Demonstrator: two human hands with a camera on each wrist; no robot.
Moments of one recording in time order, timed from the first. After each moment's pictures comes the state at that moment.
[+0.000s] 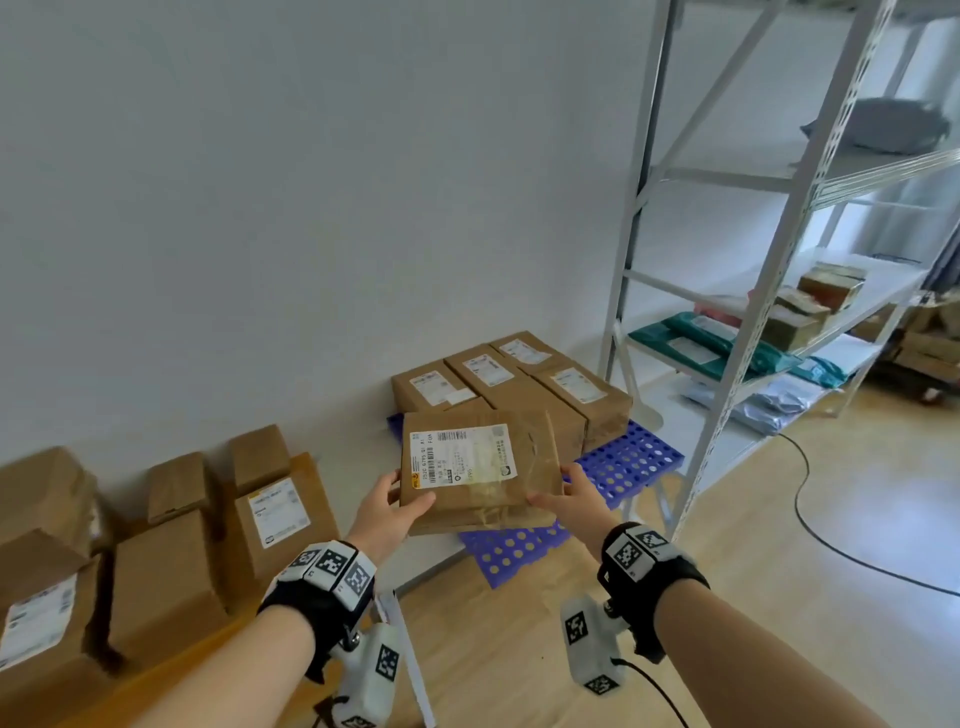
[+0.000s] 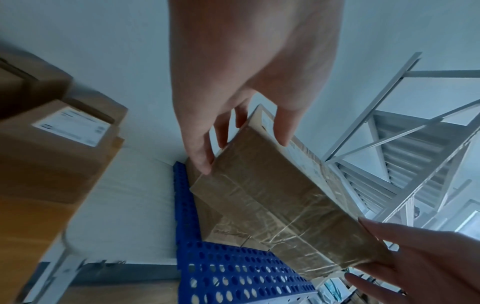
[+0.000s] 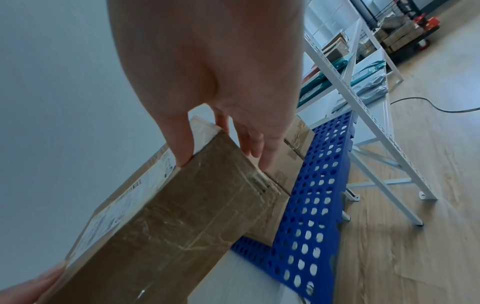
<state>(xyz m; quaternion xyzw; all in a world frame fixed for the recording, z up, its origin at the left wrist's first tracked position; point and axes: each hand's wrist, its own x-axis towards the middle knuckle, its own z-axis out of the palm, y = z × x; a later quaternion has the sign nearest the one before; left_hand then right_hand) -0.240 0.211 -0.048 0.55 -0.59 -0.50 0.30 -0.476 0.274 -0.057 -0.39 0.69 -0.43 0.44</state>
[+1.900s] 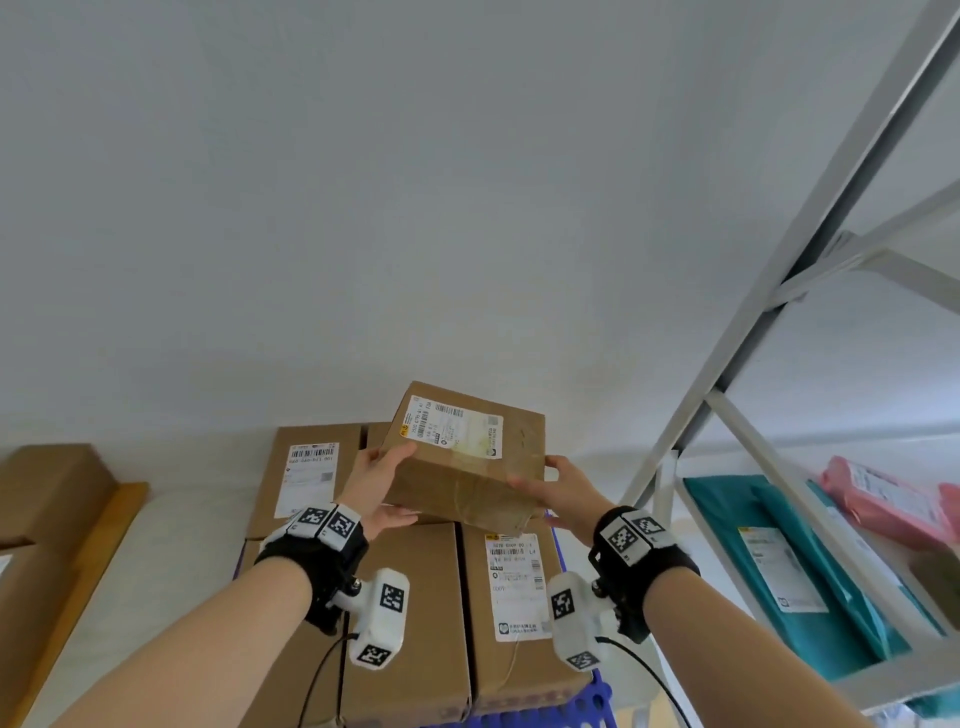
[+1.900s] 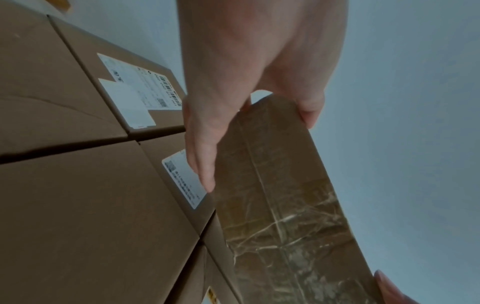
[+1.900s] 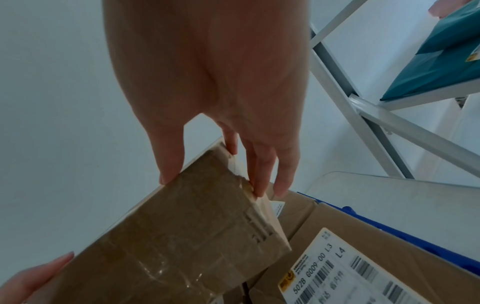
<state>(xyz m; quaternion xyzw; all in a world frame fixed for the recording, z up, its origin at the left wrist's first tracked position) -0.545 -0.152 -0.068 0.58 -0.20 -0.65 0.45 -0.787 -0.164 -0.054 -0.51 0.64 -0.24 0.53</state>
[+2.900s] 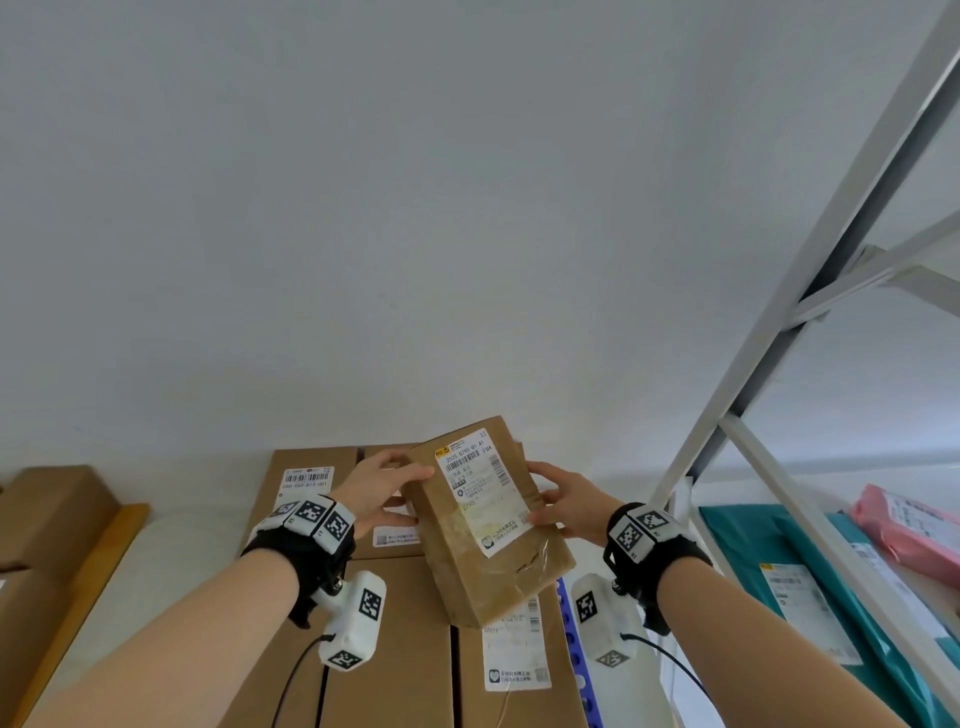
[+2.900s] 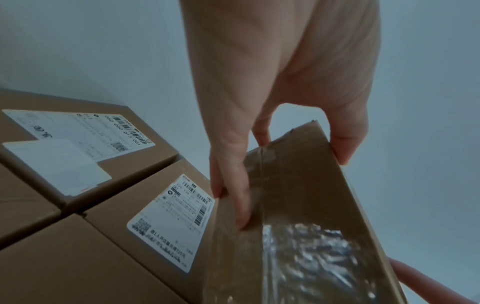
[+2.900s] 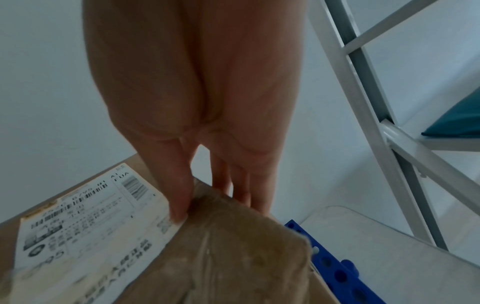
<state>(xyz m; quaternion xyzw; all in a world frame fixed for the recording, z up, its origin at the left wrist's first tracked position) -0.549 -0.186 -0.054 0.59 -0.33 -0.62 0.40 -0.815 -0.208 -0.044 -0.59 0.56 -0.12 0.57</state>
